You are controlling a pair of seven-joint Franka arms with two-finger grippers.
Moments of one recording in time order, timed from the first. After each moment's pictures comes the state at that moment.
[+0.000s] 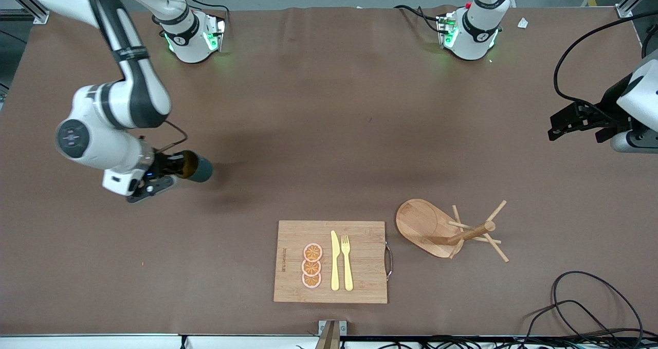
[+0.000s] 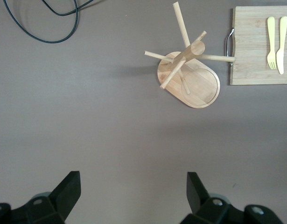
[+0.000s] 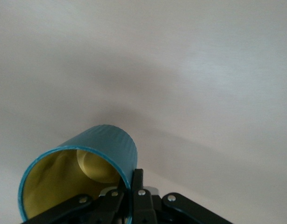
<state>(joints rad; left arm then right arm) -0.11 0.13 0.02 -1.40 -0.04 1.56 -0.04 0.21 0.27 -0.03 -1.97 0.12 2.11 -0.26</state>
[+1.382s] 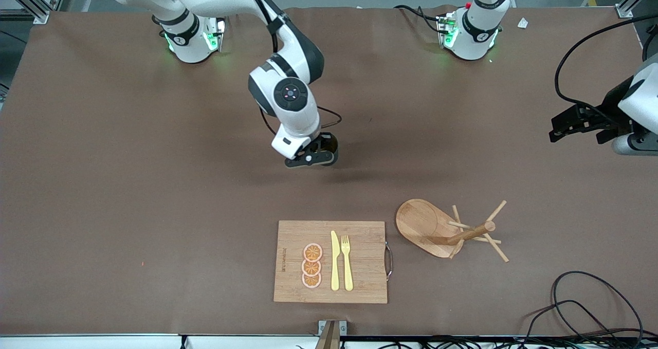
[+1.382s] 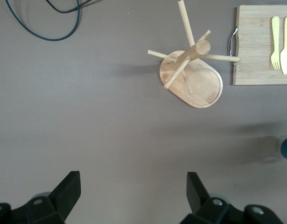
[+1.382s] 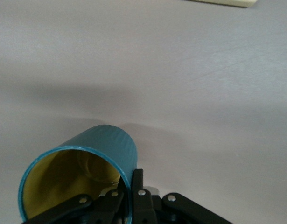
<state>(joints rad) -0.10 0.14 0.02 -1.40 -0.04 1.56 -0.04 0.79 0.58 -0.03 -1.62 0.11 2.18 0.57</state>
